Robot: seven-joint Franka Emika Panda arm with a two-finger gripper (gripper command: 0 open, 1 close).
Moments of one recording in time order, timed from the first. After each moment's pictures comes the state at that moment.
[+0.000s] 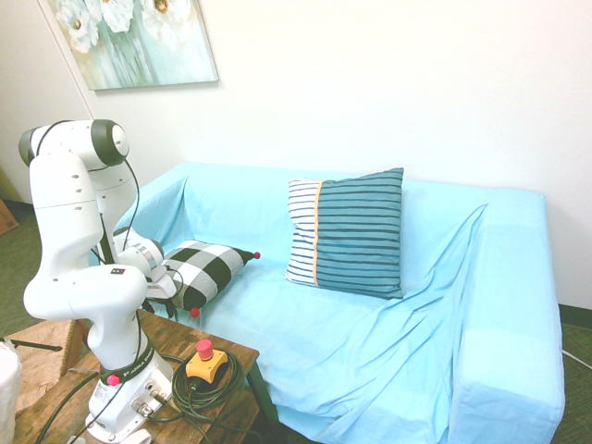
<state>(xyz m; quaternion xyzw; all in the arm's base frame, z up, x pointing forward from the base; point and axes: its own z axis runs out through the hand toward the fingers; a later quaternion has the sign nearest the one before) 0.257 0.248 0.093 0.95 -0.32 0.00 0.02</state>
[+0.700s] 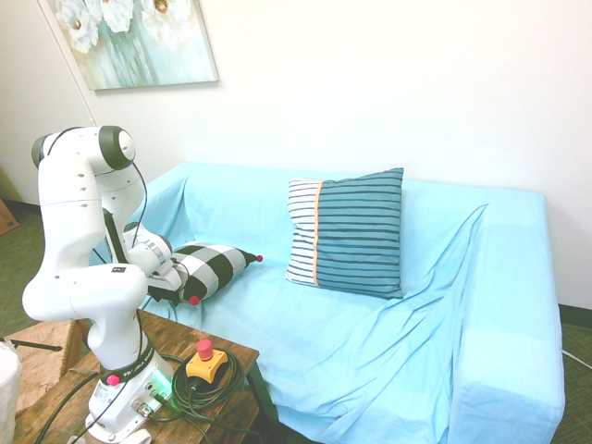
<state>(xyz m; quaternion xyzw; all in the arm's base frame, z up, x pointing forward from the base) 0.318 0.268 0.108 0.94 -0.35 0.03 -0.03</state>
